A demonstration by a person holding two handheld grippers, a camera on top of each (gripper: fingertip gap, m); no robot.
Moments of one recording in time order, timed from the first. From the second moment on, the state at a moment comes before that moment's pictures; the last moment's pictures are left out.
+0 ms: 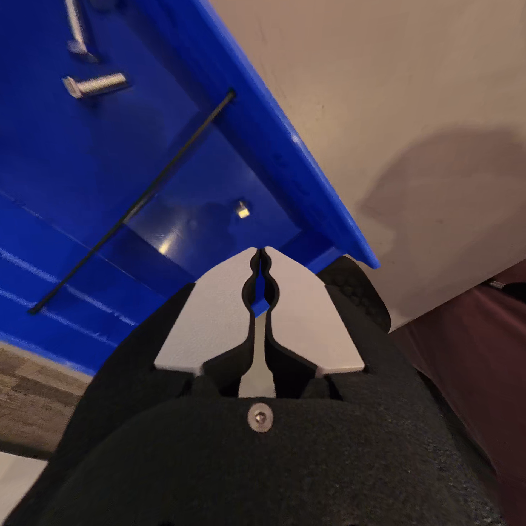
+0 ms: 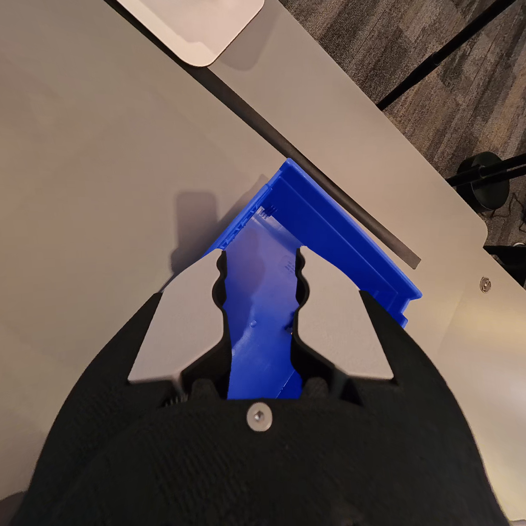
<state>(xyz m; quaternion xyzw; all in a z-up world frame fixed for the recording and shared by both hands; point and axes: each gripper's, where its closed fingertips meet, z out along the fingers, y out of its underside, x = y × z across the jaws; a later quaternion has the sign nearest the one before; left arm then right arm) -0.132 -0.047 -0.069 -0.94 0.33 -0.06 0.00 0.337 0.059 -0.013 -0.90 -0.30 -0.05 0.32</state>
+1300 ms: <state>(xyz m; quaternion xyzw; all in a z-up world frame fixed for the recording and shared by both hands) -0.110 -0.007 -0.147 -0.80 0.56 -0.07 0.20 0.340 0.053 -0.014 -0.89 -0.32 -0.06 0.31</state>
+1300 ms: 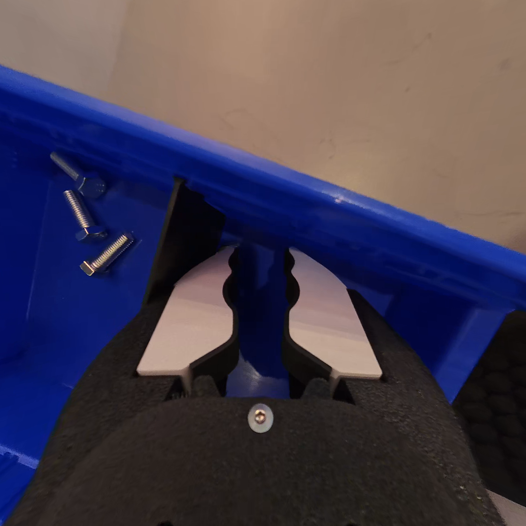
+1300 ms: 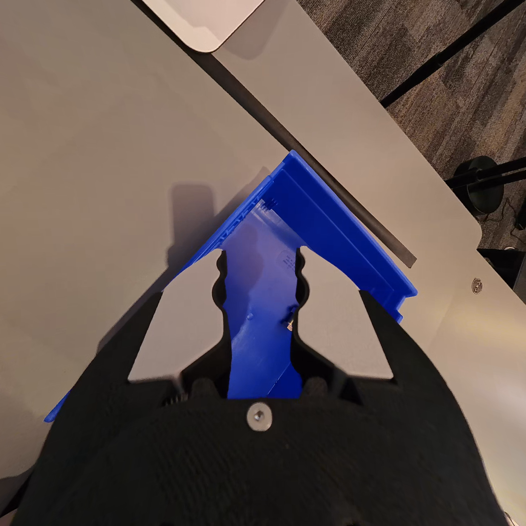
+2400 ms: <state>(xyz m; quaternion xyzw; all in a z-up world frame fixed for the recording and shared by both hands) -0.132 -0.015 -0.147 -0.87 0.46 -0.09 0.16 0.340 0.046 -0.019 -0.90 -0.33 -0.06 0.29</state>
